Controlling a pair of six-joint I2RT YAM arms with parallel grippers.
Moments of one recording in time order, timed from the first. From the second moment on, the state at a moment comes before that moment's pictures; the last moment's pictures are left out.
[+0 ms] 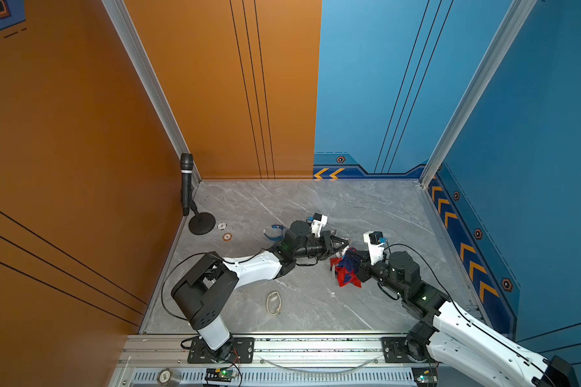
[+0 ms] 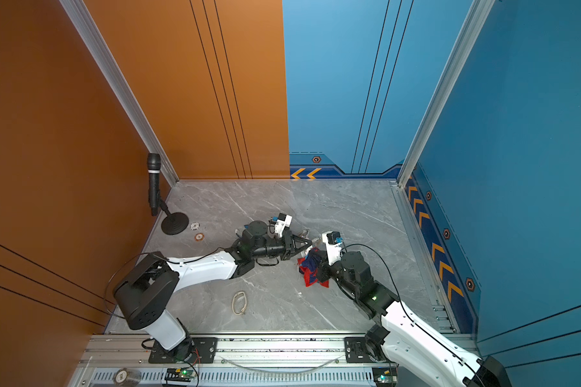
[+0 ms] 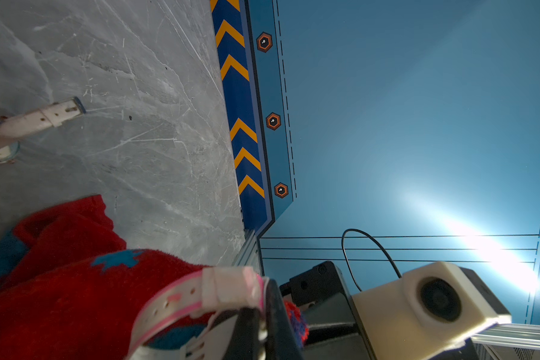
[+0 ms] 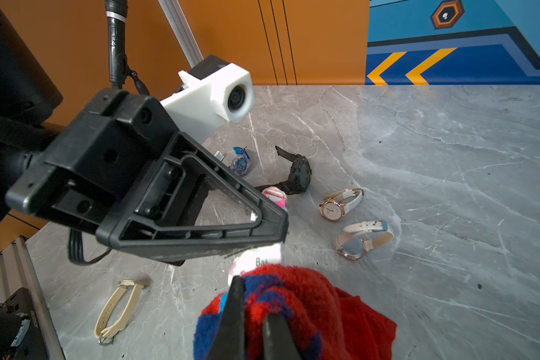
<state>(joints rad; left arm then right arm) -0.78 1.66 0.88 0.59 0.55 -1.29 0.65 0.77 0.42 0.03 -0.03 0.30</state>
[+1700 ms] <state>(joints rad) -0.79 1.68 0.89 0.59 0.55 -1.29 0.67 0.78 0.46 -0.04 0.03 0.30</state>
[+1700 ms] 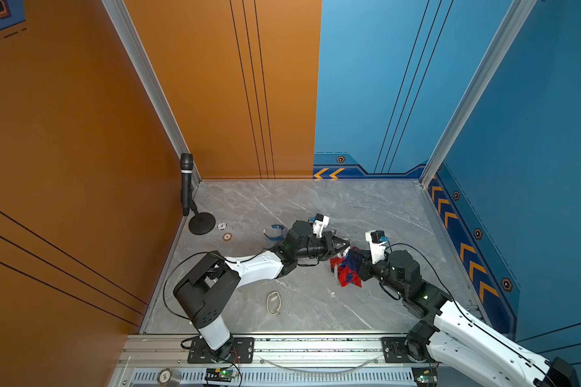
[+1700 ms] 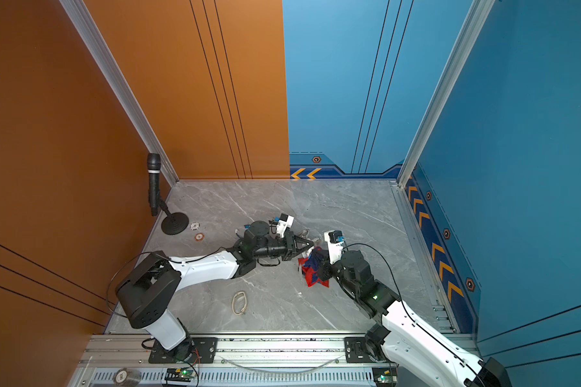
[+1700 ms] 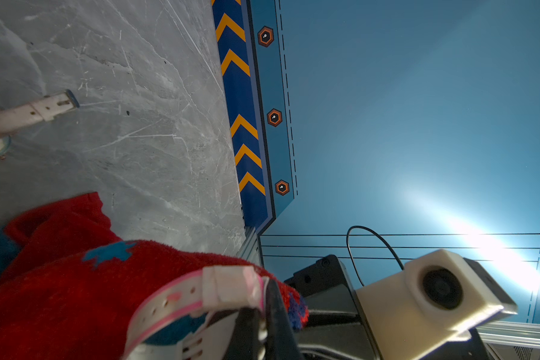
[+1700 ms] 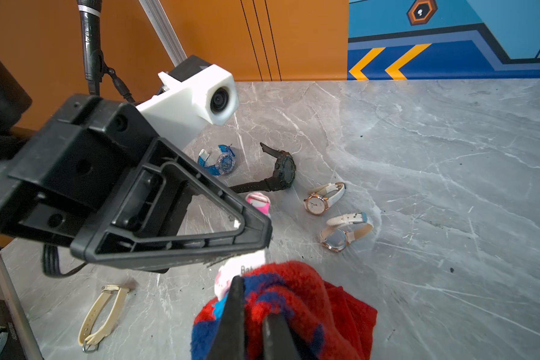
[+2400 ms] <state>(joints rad) -0.83 1.69 0.90 0.57 0.63 -1.29 0.66 0.78 0.49 -0.10 0.11 0.28</state>
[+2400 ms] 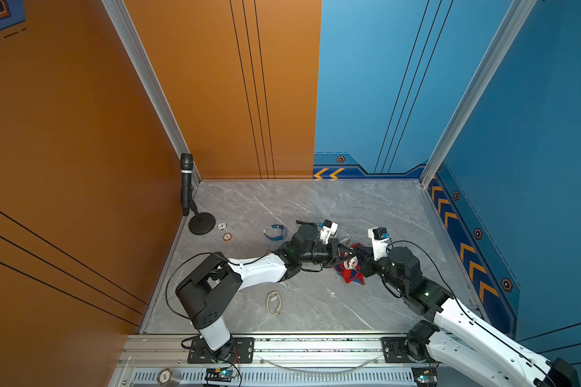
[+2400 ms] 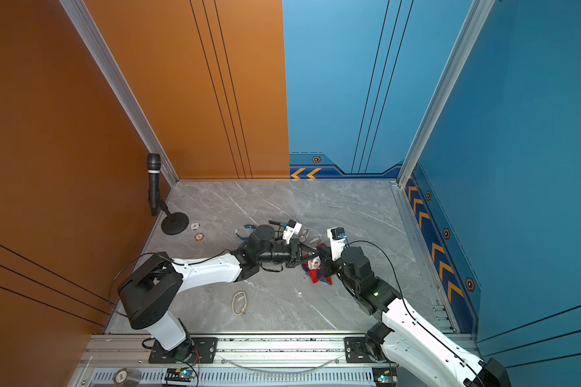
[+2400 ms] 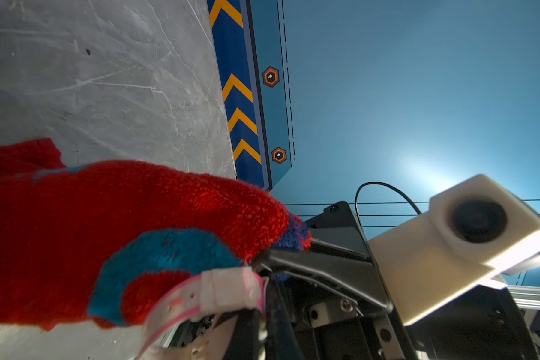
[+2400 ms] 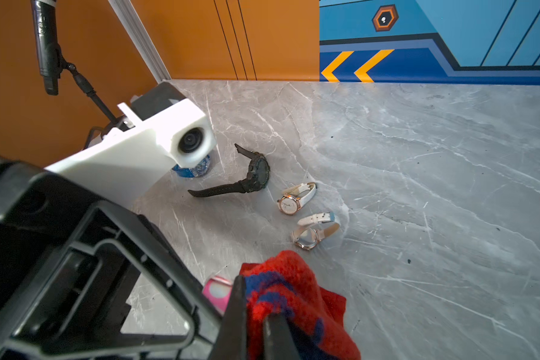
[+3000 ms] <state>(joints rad) -0.77 1.66 0.86 0.57 0.62 -1.29 0.58 0.65 0.50 -0.14 0.01 0.31</state>
